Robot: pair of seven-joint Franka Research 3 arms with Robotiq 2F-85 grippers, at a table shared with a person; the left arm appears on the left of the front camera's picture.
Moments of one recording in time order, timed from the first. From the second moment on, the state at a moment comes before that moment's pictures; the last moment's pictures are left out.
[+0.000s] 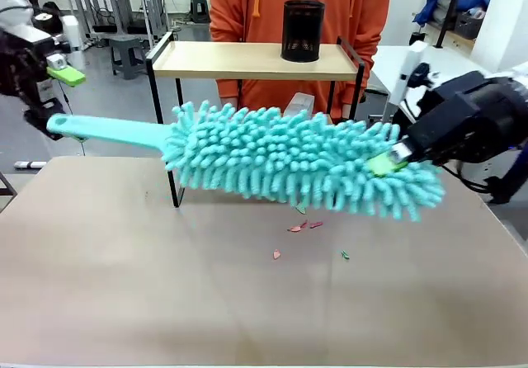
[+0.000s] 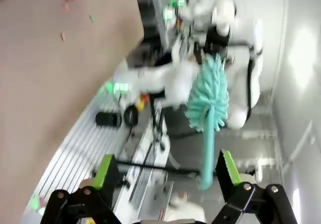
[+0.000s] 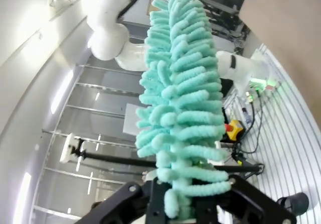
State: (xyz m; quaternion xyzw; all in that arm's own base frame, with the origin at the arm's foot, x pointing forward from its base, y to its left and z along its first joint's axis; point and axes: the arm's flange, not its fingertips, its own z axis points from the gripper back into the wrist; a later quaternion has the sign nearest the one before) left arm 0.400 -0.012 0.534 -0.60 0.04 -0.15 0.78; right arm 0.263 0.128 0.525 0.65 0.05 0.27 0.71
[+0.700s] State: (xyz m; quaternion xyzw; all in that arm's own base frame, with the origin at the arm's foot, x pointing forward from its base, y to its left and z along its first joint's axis) left arm 0.382 0.073 0.514 -0.70 -0.17 0.10 0.69; right arm 0.254 -0.047 0.604 0.73 -0.20 0.16 0.63
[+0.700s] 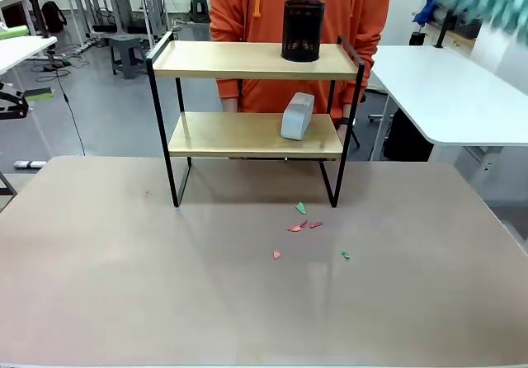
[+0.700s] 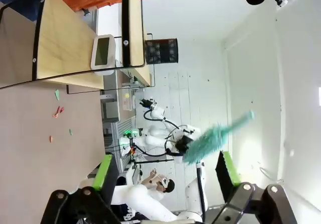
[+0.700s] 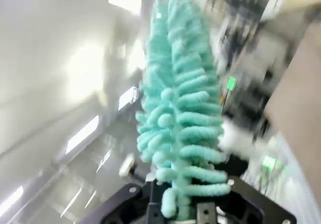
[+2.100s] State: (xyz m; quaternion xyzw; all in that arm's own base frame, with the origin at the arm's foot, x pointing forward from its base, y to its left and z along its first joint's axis) left arm 0.379 0.073 0.523 -0.71 -0.17 0.08 0.68; right arm 0.316 -0.163 0.461 0.62 -0.22 -0.29 0.70
